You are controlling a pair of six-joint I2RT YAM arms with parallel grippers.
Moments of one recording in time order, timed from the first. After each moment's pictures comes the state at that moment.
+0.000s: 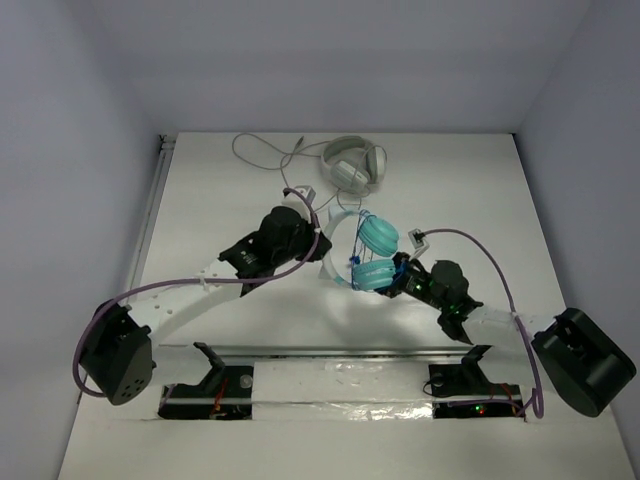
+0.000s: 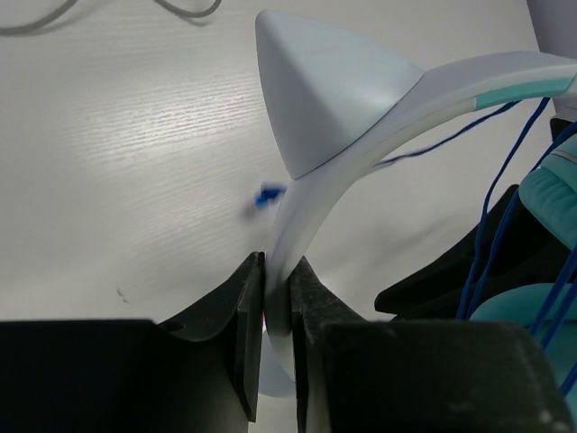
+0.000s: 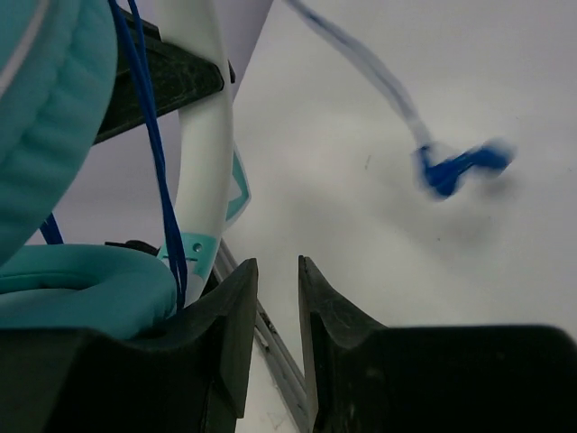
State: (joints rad) left arm -0.75 1.24 0.86 -0.12 -0.02 -0.57; right arm 0.62 1.16 0.19 0.89 -0.36 0.92
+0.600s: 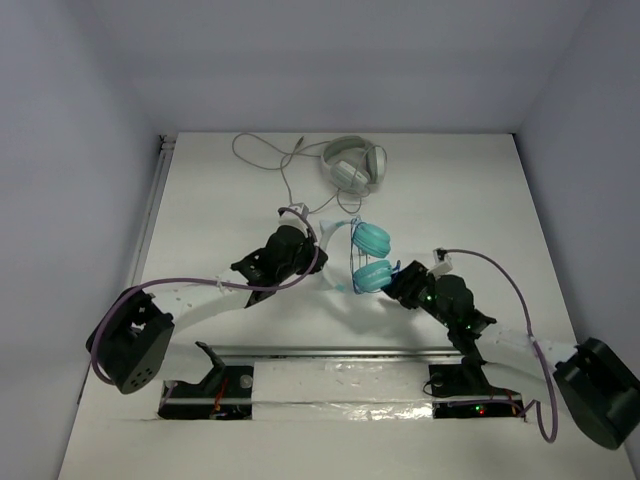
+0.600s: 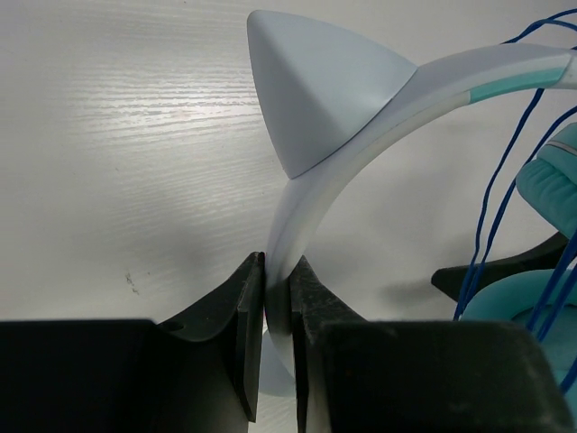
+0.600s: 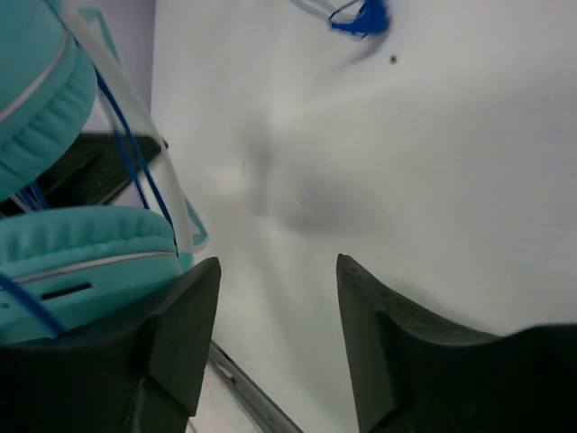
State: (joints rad) left arm -0.77 1.32 0.65 0.12 -0.12 -0.71; right arm 0.62 1.00 0.06 0.66 -0.06 1.07
